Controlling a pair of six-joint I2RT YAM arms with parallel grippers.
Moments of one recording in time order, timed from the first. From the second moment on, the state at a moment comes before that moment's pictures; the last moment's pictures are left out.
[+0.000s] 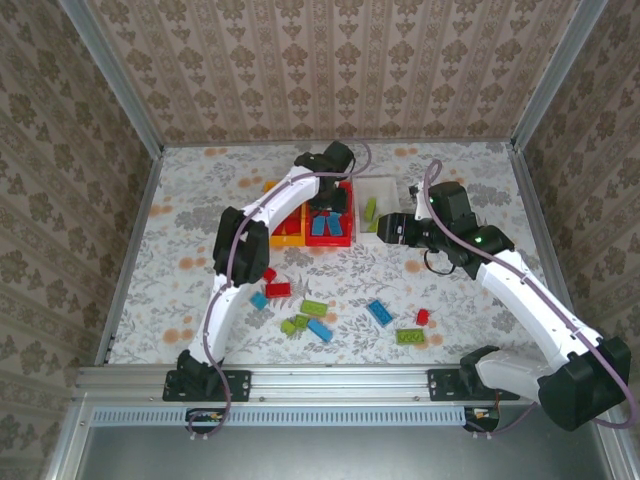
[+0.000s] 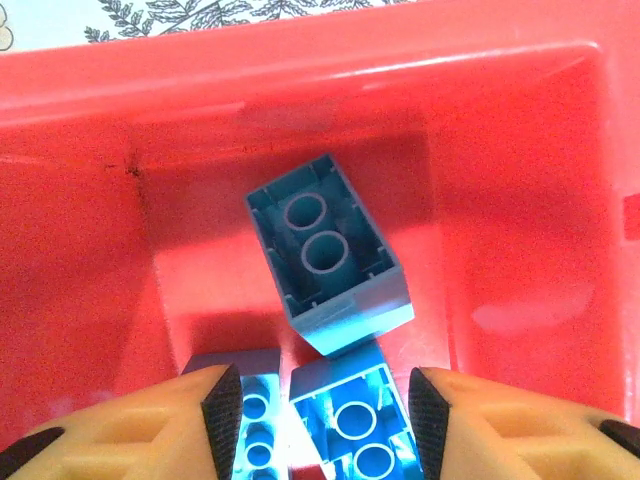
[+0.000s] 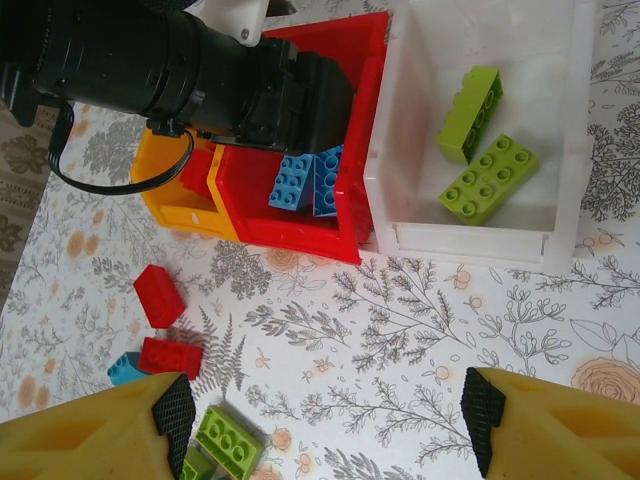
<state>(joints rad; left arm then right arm) -0.66 2.39 2.21 -1.05 -0.07 -0.44 0.36 1.15 1.00 -0.57 -0.22 0.45</state>
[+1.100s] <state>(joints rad) -1.01 1.19 0.97 -0.44 0.23 0.01 0.62 0.96 0.64 -1.00 -0.05 1.60</state>
